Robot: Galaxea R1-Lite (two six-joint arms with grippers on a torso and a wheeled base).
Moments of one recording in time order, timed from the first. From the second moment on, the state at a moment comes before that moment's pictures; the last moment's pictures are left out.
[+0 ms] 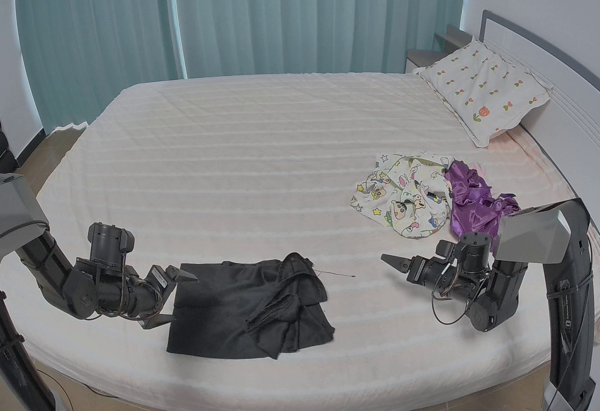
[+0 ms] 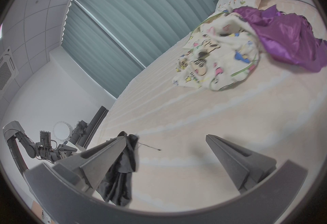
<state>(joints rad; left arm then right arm) -0.09 1.97 -0.51 -0.58 -0.32 -1.03 0.24 2.52 -0.69 -1.50 0.33 0.57</state>
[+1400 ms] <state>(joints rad) -0.10 2.00 -0.50 -0.63 -0.28 -1.02 0.51 2.46 -0.74 -1.35 0.17 0.72</state>
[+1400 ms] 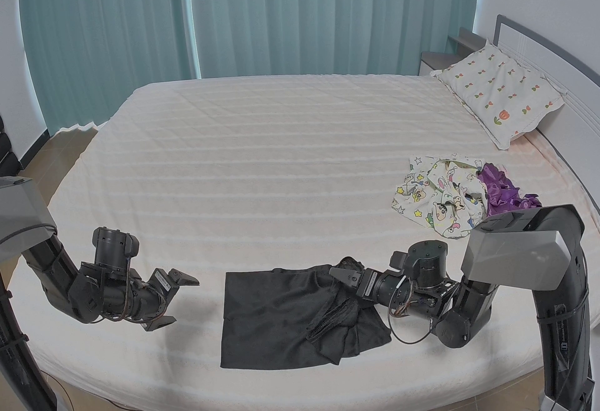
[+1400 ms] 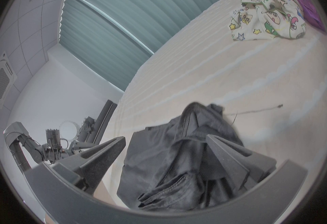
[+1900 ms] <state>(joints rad) -0.11 2.01 -0.49 -0.65 -0.28 -1.02 0.53 2.49 -0.85 -1.19 0.16 0.72</state>
